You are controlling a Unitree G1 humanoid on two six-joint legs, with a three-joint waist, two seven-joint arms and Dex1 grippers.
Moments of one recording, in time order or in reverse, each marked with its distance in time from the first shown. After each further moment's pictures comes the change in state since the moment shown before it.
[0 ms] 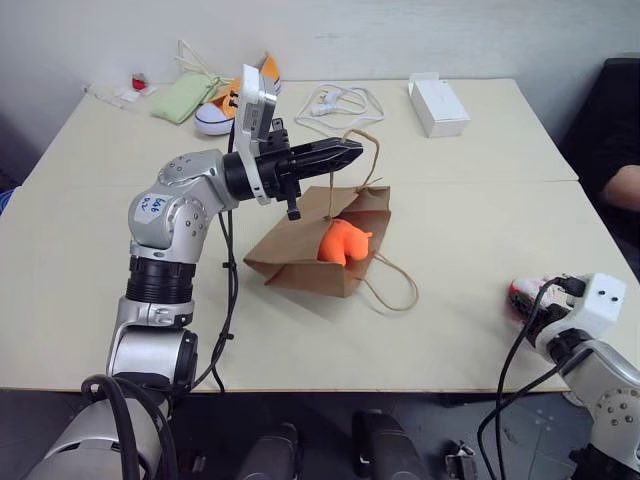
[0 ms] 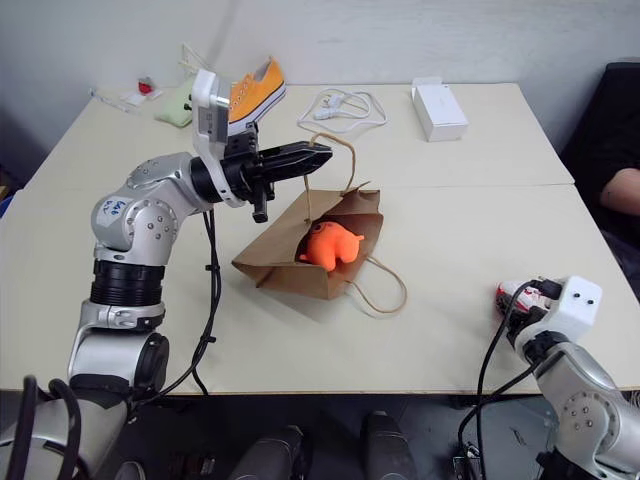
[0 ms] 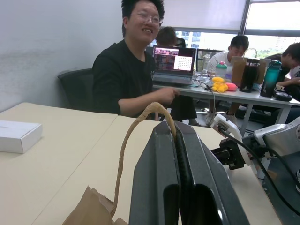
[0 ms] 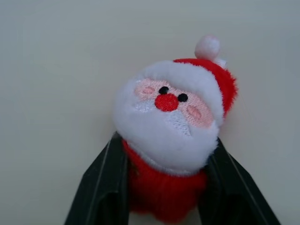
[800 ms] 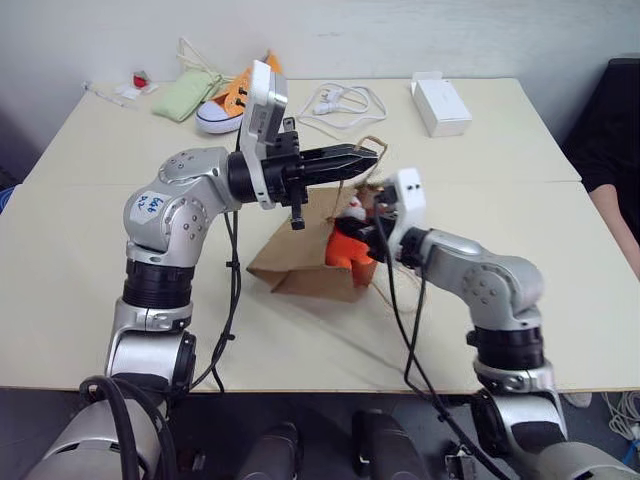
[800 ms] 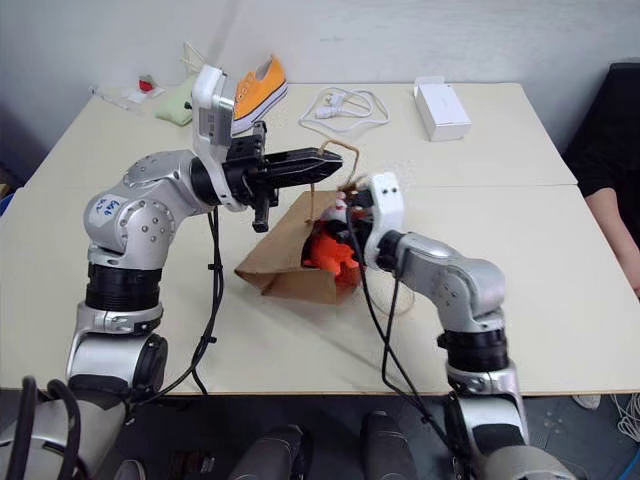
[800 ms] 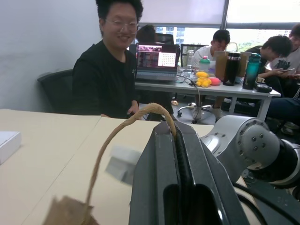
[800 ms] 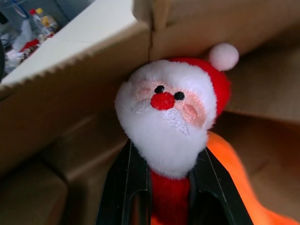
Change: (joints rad) left arm 0.015 0.005 -0.021 -0.137 -0.039 0.073 -0.011; right arm -0.663 0.088 0.671 0.380 0.024 -0.090 0.212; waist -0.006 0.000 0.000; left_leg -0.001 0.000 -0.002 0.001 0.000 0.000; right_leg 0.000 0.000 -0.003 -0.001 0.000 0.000
